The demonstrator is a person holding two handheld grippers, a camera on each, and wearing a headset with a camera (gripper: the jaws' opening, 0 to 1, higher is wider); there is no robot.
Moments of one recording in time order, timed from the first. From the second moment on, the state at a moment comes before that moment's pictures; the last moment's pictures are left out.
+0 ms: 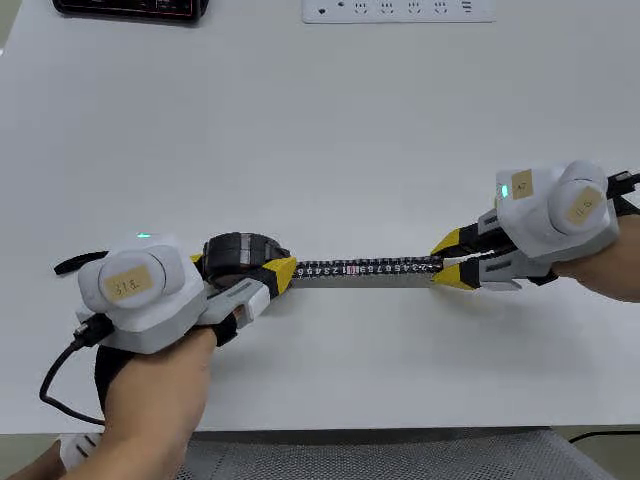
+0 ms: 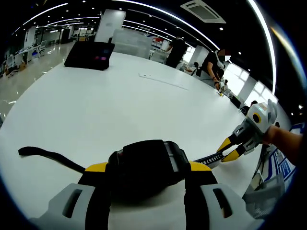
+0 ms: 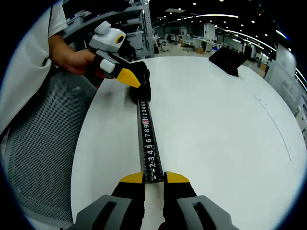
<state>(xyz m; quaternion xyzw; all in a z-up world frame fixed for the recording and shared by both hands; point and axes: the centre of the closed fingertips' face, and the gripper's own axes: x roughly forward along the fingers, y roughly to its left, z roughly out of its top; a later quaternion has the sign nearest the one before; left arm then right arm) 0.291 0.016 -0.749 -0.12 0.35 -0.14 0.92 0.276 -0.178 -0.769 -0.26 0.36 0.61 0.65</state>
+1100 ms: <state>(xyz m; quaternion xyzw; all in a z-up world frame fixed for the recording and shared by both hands) 0.291 0.016 -0.750 -0.11 0.35 -0.15 0.92 0.274 -0.122 -0.774 -0.21 0.35 0.64 0.66</state>
